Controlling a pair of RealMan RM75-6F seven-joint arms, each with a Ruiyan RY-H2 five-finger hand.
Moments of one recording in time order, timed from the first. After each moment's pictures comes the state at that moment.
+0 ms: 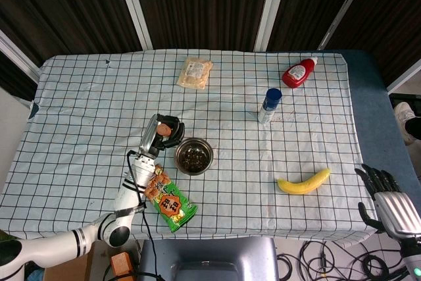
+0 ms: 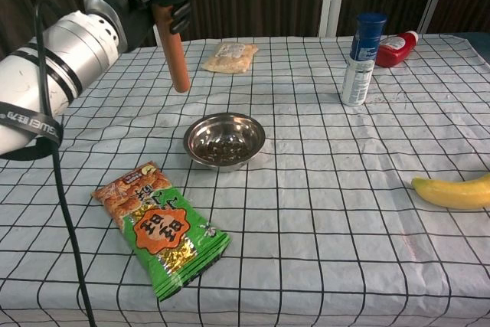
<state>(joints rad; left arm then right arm) -0.75 -1.74 -0.46 -1.40 1.33 1.10 -0.78 0.08 -0.91 -0.06 -1.78 -1.53 1.32 0.03</state>
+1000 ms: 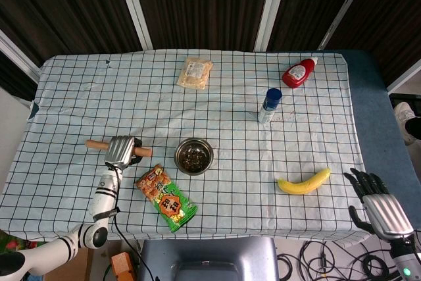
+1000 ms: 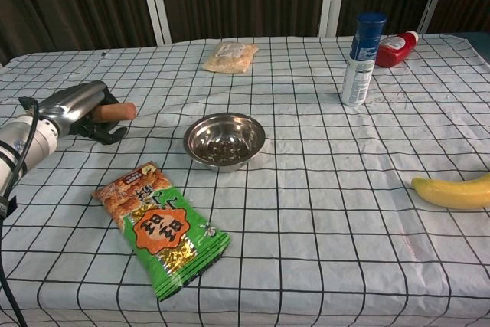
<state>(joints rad) -0.65 -1.79 -0.27 -1.02 1.17 1.00 0.12 0.10 -0.94 -0.07 -1.79 -1.54 1.29 -0.04</state>
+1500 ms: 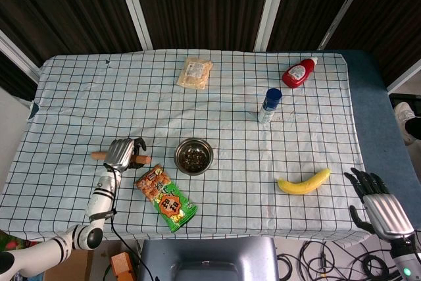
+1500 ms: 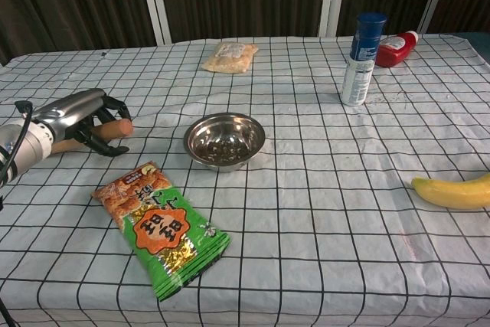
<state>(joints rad) -0.64 -1.72 -0.25 -1.11 1.14 0.93 0.09 0.10 -0.93 -0.07 -1.79 -1.54 1.29 -0.04</state>
